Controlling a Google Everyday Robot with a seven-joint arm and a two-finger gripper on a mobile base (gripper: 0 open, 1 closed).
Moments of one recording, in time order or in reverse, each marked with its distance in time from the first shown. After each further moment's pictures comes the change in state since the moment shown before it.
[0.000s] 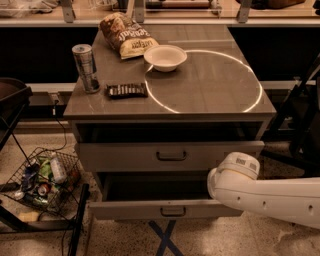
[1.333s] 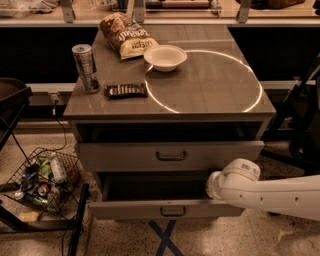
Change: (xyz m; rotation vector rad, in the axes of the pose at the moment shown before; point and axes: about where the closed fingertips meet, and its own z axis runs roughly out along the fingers) arm 0.007 0.000 0.082 -0.008 -0.115 0.026
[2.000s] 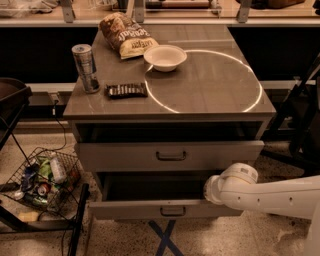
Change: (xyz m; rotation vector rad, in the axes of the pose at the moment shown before) arm 0.000 0.013 0.027 -0.023 -0.037 0.007
